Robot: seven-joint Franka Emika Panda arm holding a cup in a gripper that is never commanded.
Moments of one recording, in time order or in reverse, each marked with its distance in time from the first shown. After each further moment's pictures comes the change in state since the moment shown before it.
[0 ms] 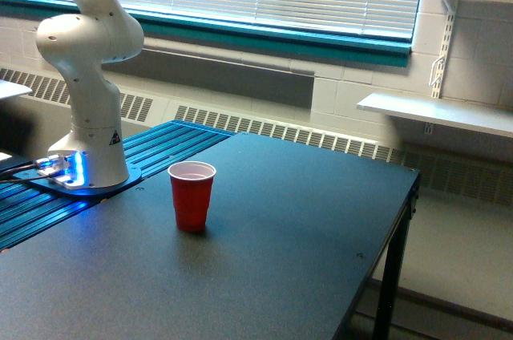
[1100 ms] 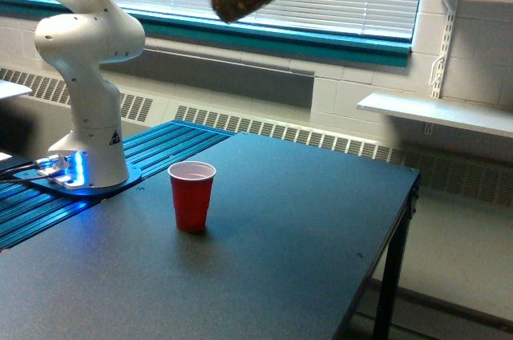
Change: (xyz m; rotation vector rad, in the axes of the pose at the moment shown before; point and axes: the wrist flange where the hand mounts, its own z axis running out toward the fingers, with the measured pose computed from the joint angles) arm -0.080 0.100 -0.009 -0.113 -0.058 -0.025
